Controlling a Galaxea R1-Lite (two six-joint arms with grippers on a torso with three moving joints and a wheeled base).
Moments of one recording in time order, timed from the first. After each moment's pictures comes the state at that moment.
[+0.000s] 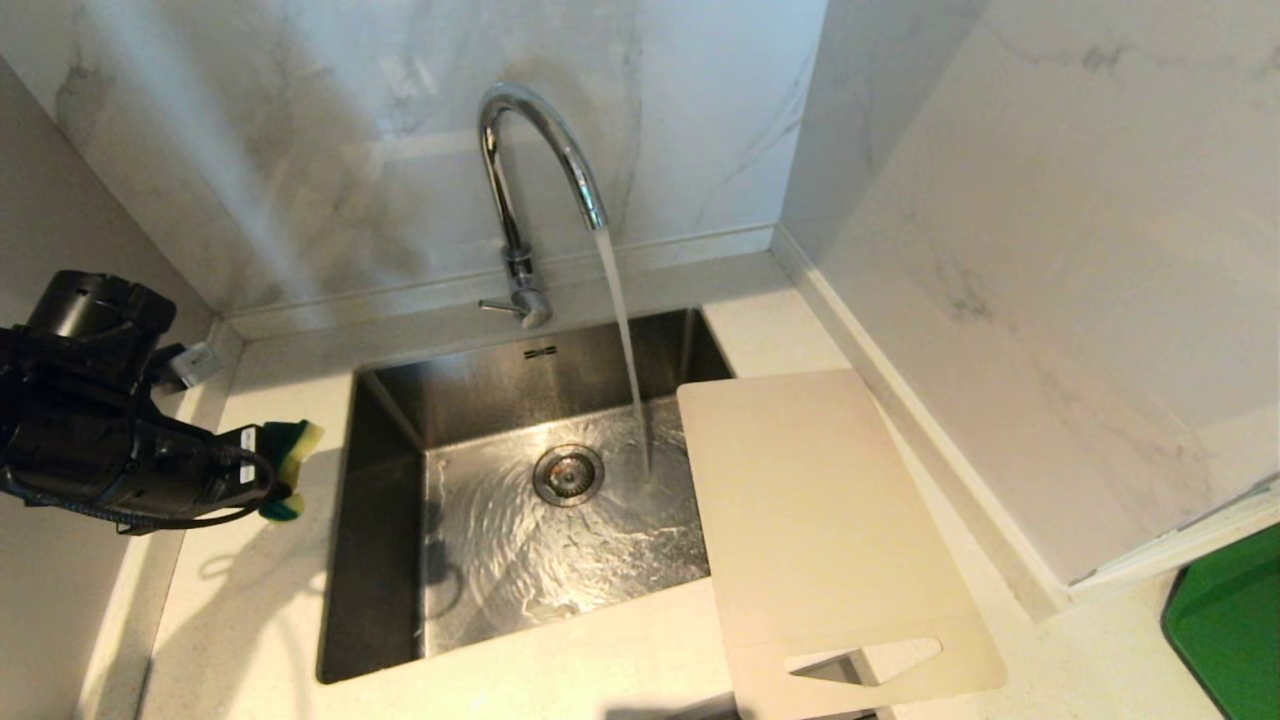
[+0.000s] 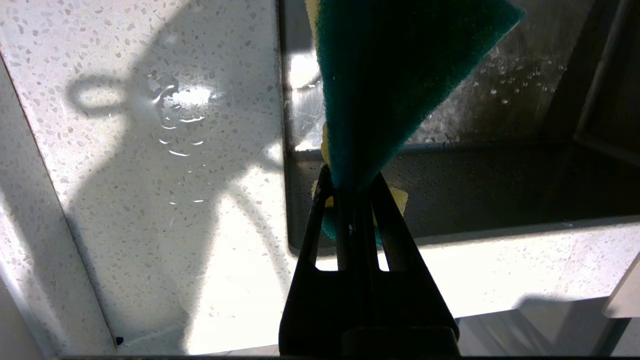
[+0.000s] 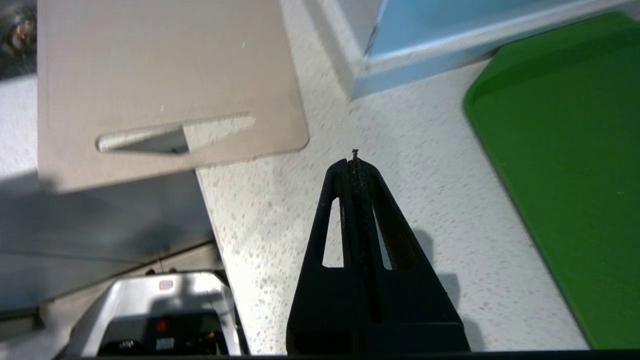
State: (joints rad) left arm -0.13 1.60 -1.12 0.38 -0.01 -0.41; right arm -0.07 0.28 -0.10 0.03 -0.06 -0.03
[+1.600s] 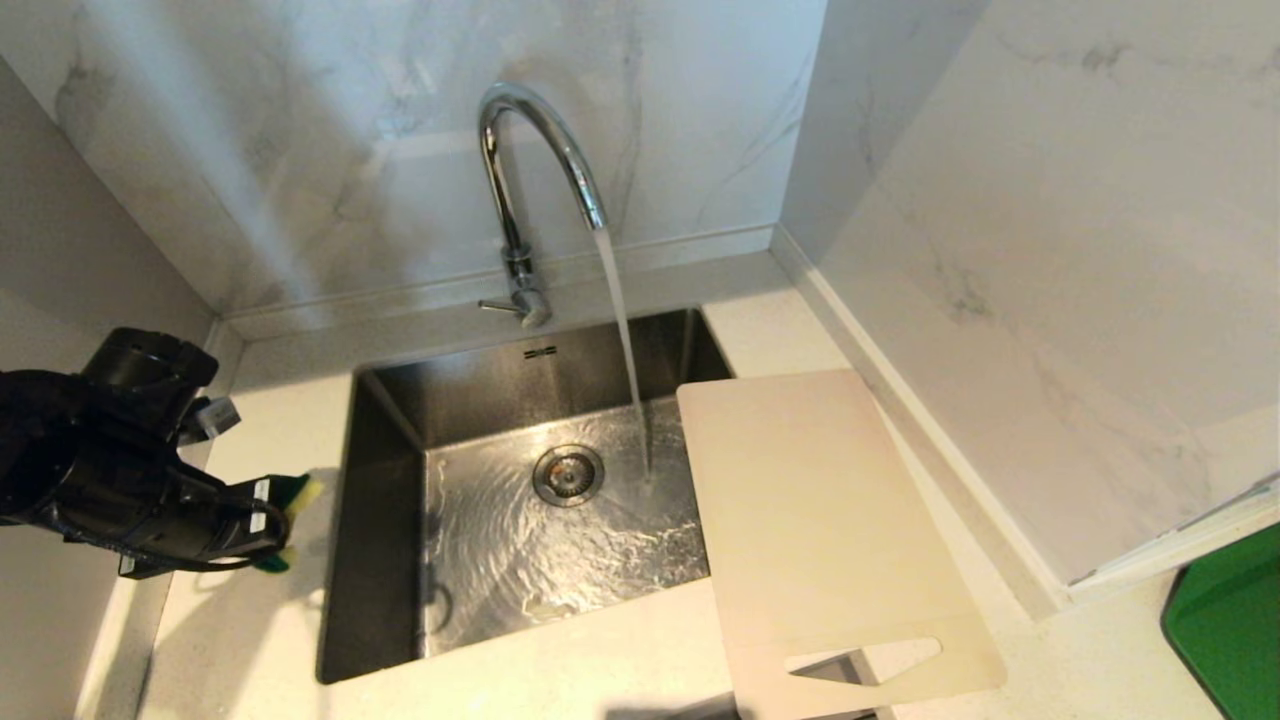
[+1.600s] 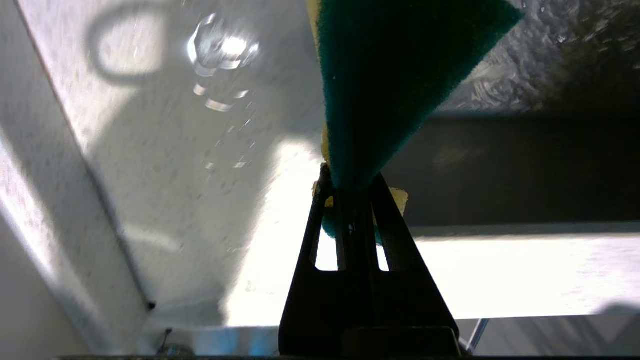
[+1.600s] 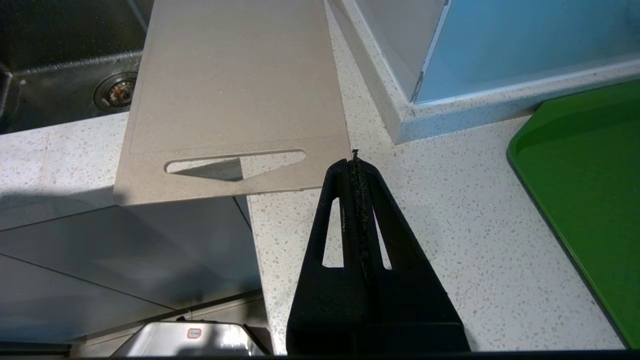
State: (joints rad) left arm -0.12 1.66 -1.05 0.40 0.05 -0.39; right arm 0.00 0.00 0.00 -0.01 0.00 0.00
